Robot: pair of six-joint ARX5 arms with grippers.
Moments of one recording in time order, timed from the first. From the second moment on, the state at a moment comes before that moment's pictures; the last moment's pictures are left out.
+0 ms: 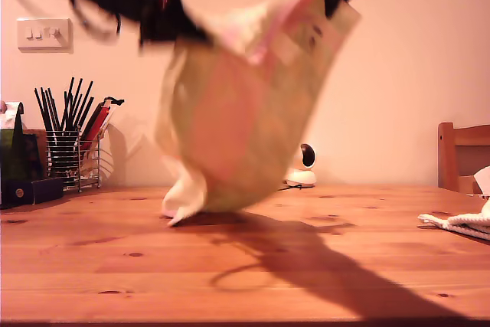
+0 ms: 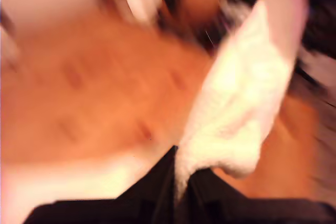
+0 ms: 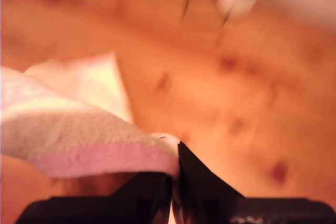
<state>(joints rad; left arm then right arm) -0.27 1.92 1.68 -0.55 0.90 0.26 0.41 1.87 2.13 -1.18 0.07 -0.05</state>
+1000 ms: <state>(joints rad) -0.51 2.05 1.43 -0.97 0.93 0.43 0.40 2.08 1.79 -1.36 -0.17 -0.13</state>
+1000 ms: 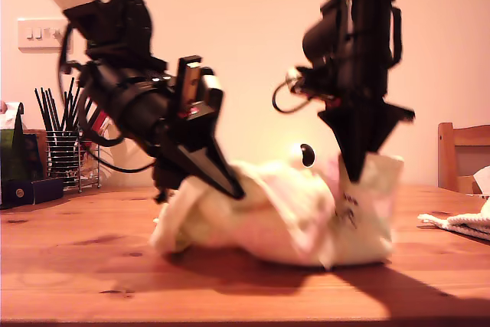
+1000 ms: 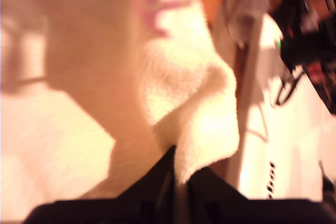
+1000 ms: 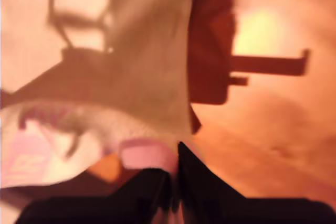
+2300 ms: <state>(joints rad) -0.32 2.05 1.44 -0.70 0.52 0.17 0.41 2.05 1.80 -0.77 -0.26 -0.15</state>
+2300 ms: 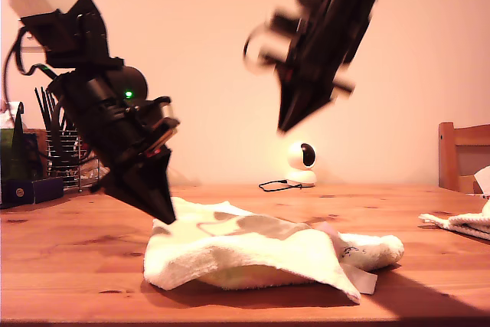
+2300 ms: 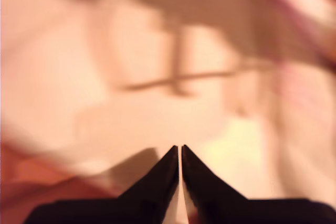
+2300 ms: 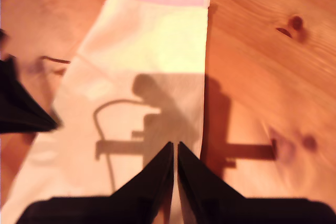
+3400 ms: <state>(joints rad) -0.33 2.05 1.44 -0.66 0.52 0.14 0.41 2.33 1.80 -0.27 -0.49 0.08</state>
